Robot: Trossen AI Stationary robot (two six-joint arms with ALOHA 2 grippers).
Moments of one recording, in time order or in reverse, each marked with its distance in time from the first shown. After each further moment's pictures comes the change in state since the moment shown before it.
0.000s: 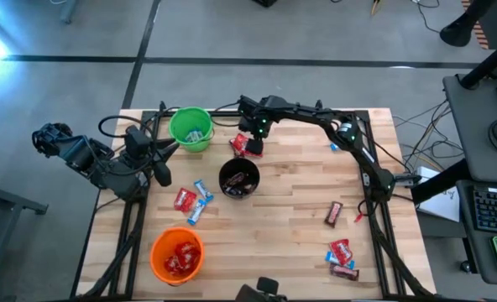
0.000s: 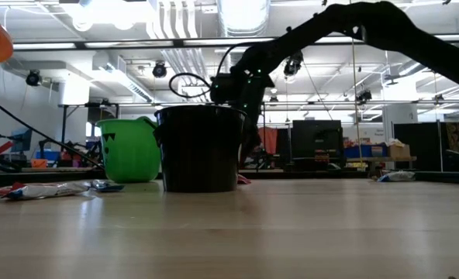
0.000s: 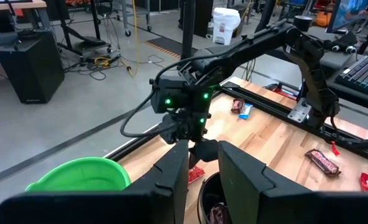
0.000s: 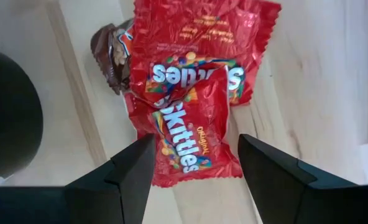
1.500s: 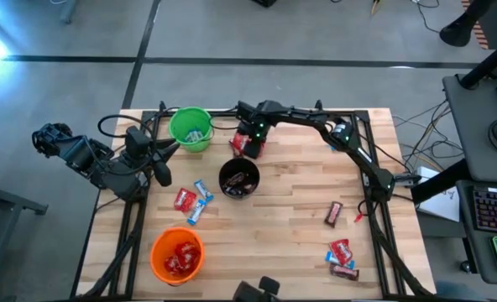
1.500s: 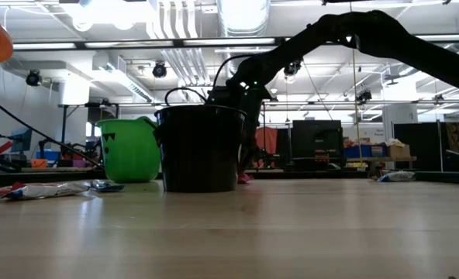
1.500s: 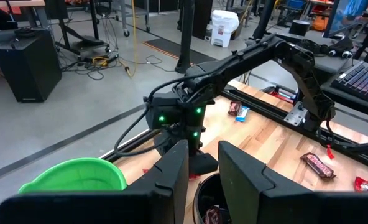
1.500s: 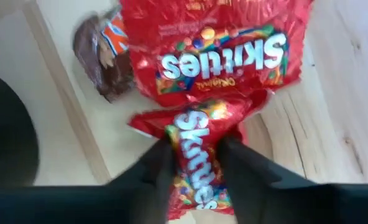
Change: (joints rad) left arm 0.000 0.002 0.001 0.022 0.001 0.000; right arm 0.003 0.088 0.012 0.001 -0.031 0.105
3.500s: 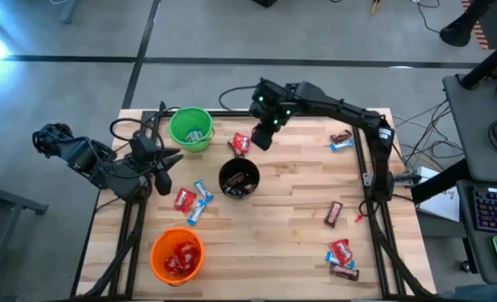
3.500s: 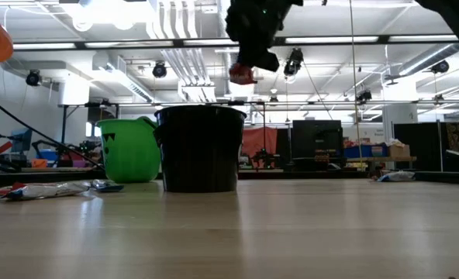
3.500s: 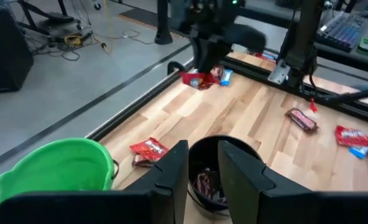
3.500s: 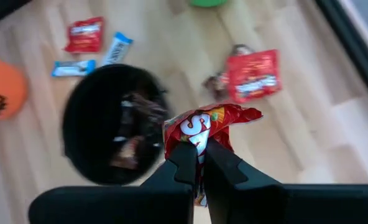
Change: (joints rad) left arm 0.000 0.006 -0.007 -0.055 0.166 0.031; right arm 0.111 -0.484 0.004 -0.136 0.008 0.210
